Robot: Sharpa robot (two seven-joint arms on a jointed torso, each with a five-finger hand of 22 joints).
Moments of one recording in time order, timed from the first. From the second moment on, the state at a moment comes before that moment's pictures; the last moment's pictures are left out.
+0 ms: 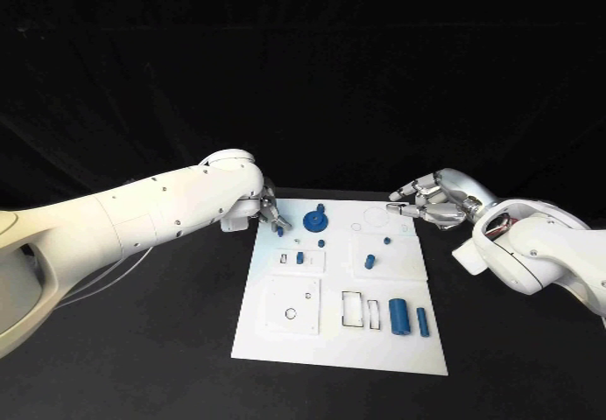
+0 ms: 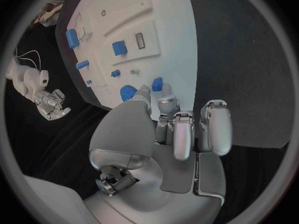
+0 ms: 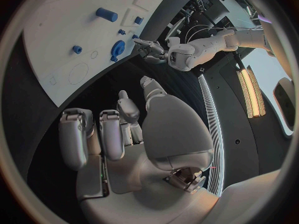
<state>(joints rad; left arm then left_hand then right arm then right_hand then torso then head) 1.35 -0.57 0.00 1.13 -1.14 0.28 -0.68 1.24 0.03 -0.03 0.29 0.16 1.02 0.07 0.30 0.64 1.27 0.00 1.05 1.02 1.47 -0.05 1.56 1.31 0.04 1.42 0.06 1.46 1.31 1.35 -0.89 -0.12 1.57 -0.83 -0.40 0.01 1.27 -0.06 0.03 0.14 0.41 0.94 0.15 0.17 0.14 1.24 0.06 1.21 1.13 1.46 0.00 1.48 1.31 0.02 1.47 0.11 1.46 1.31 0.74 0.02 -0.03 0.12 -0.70</state>
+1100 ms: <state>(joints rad) 1.35 -0.63 0.00 1.19 -0.97 0.25 -0.67 1.40 -0.05 0.37 0.34 0.17 1.00 0.06 0.39 0.62 1.29 -0.01 1.04 0.99 1.47 -0.06 1.56 1.31 0.04 1.43 0.05 1.46 1.31 1.35 -0.88 -0.12 1.57 -0.83 -0.41 0.01 1.27 -0.06 0.03 0.14 0.41 0.94 0.15 0.17 0.14 1.24 0.06 1.21 1.13 1.46 0.00 1.47 1.31 0.02 1.47 0.11 1.45 1.31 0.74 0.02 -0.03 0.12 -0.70</state>
